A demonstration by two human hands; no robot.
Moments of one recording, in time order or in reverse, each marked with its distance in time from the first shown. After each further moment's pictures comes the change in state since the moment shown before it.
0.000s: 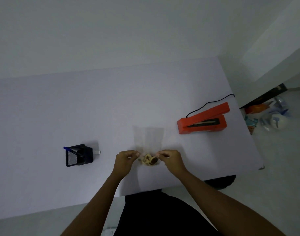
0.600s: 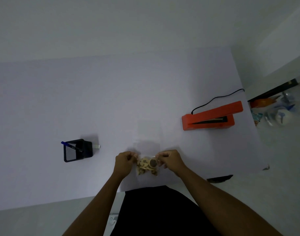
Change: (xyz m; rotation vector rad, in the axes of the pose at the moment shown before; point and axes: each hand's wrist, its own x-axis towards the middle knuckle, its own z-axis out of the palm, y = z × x) left_hand 0.000 -0.028 0.008 0.093 -0.016 -0.209; right_hand 0.014 0.011 0.009 0.048 -0.167 0.297
